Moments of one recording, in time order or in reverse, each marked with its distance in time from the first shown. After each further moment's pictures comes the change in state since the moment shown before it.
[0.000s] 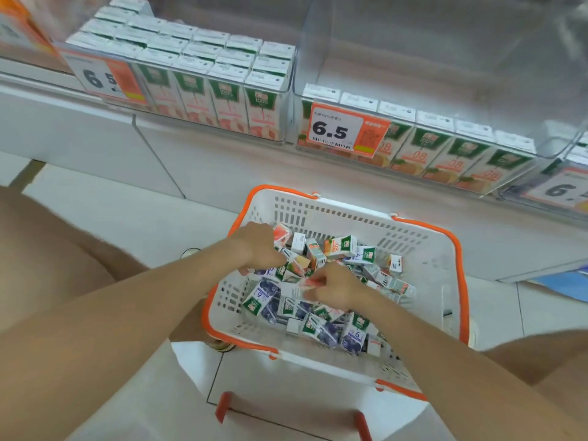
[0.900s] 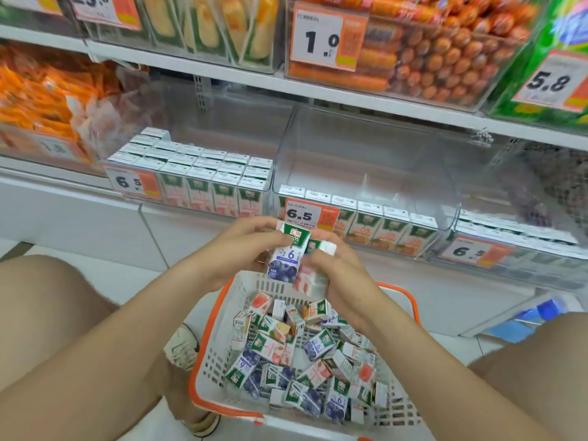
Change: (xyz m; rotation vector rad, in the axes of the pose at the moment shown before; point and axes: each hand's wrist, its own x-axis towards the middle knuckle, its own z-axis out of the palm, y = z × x) left_hand -0.109 0.036 -0.089 -0.891 0.215 0.512; right_hand -0.138 -0.111 -0.095 0.991 0.342 -0.445
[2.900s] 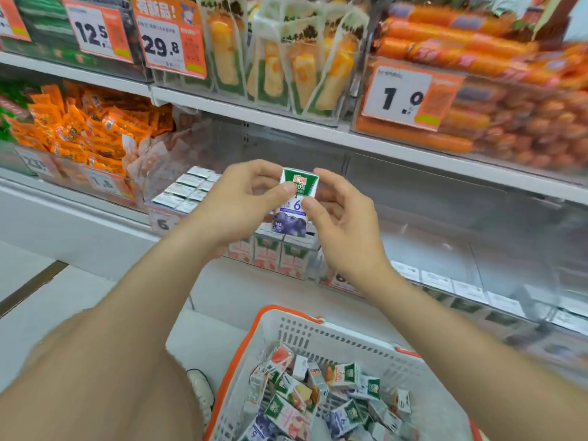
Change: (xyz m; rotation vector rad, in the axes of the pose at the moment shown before) left_hand 0.042 0.074 -0.113 0.087 0.404 0.346; right_hand 0.117 -0.104 0.089 -0.502 0.090 -0.708
